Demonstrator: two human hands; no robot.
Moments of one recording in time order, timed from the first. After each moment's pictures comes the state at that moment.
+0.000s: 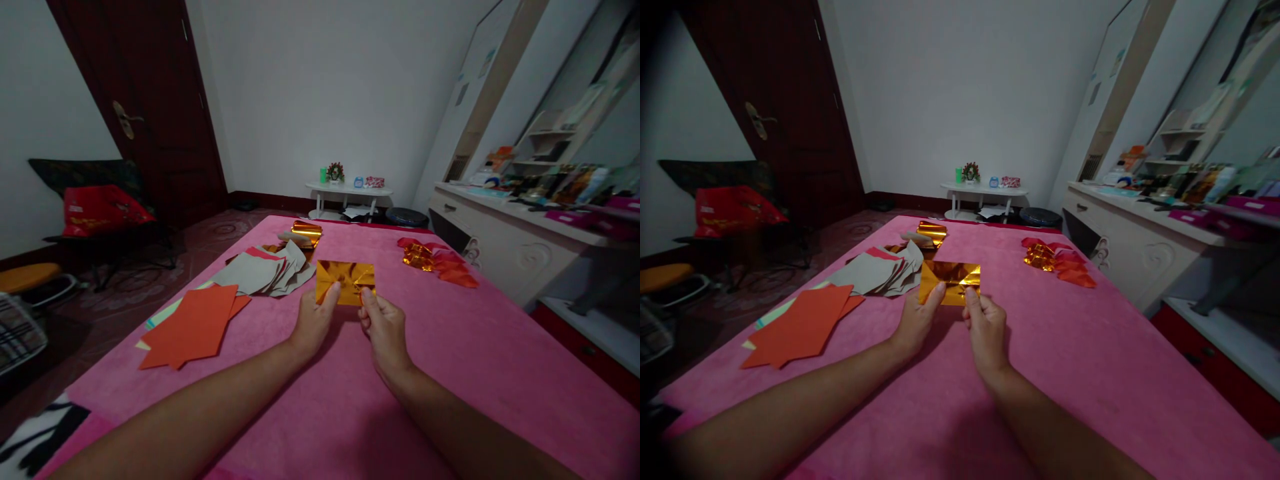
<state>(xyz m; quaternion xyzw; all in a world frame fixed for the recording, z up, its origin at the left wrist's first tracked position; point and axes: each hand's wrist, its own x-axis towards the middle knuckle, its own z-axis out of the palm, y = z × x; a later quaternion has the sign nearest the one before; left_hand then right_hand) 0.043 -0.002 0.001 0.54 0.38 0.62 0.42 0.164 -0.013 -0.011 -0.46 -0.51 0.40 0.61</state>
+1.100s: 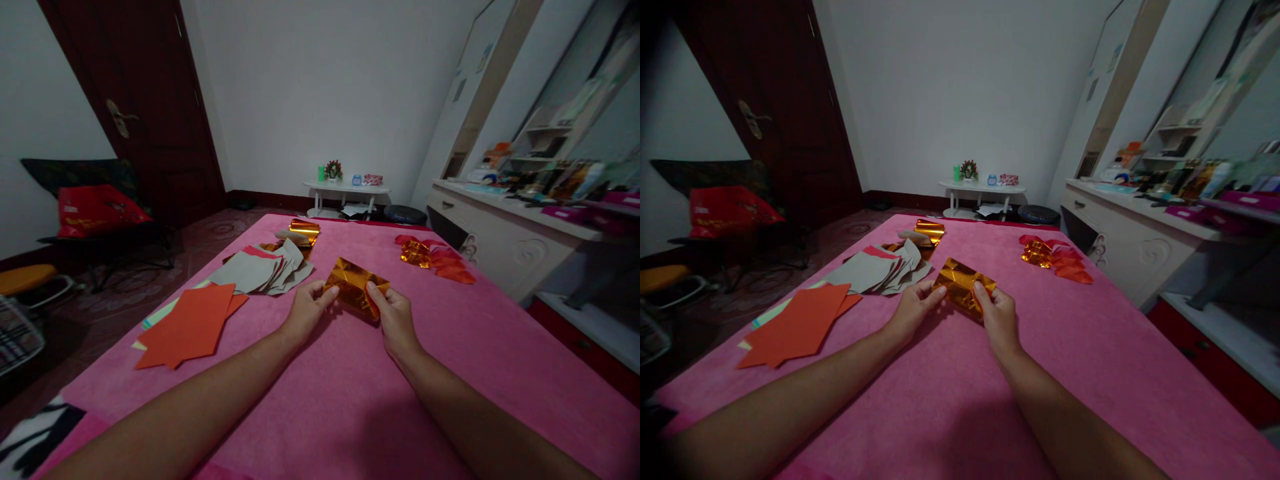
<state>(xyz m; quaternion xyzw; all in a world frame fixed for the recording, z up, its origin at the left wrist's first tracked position) 0.030 0.013 -0.006 0.54 0.37 0.55 0.52 0.195 0.016 -0.021 -0.44 -0.49 0.42 0.62</state>
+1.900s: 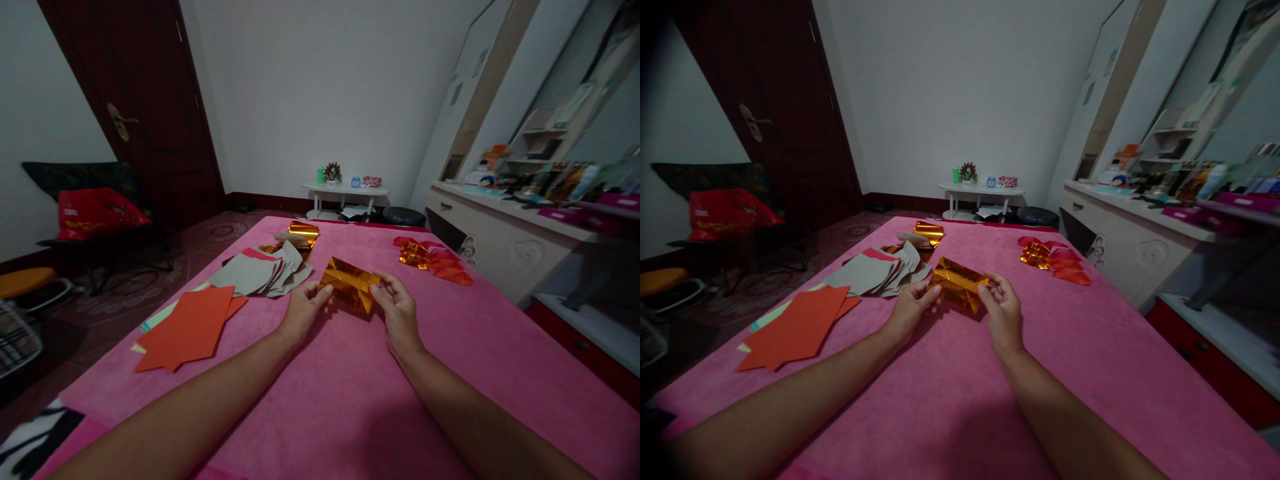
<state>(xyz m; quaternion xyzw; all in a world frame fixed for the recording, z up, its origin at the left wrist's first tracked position) 0.028 0.014 -0.006 0.50 0.38 0.57 0.52 0.202 0.017 -0.012 -0.40 -0.48 0.39 0.67</state>
